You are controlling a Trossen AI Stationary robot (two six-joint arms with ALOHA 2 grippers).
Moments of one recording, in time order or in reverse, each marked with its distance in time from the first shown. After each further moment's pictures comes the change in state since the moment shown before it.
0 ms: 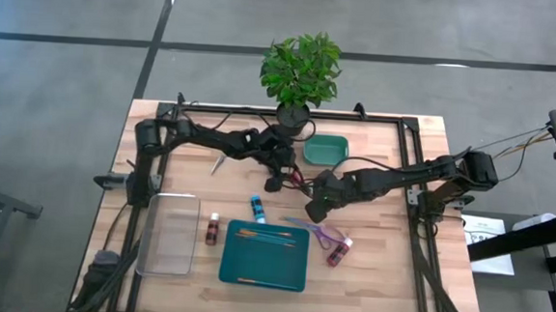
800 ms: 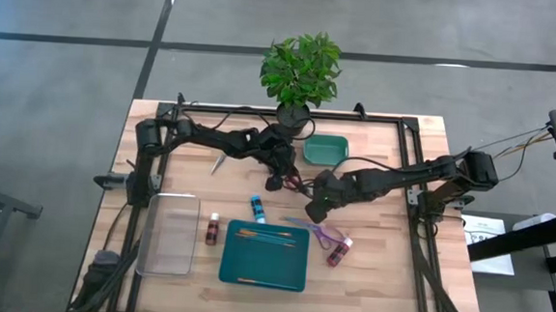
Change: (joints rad) left arm 0.002 0.007 0.000 0.017 -0.004 -0.051; right arm 0.003 -0.002 -0.001 0.010 0.024 -0.035
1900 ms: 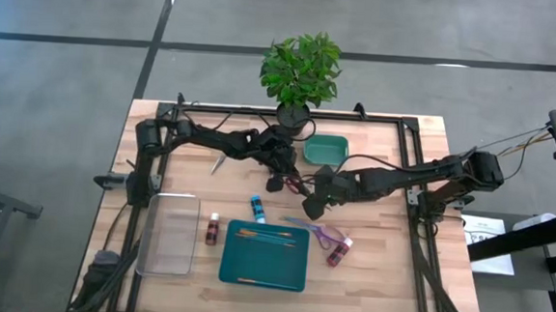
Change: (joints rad) left arm -0.001 0.000 0.000 0.001 -0.001 -0.014; right arm 0.007 -0.044 0.001 0.086 0.054 0.010
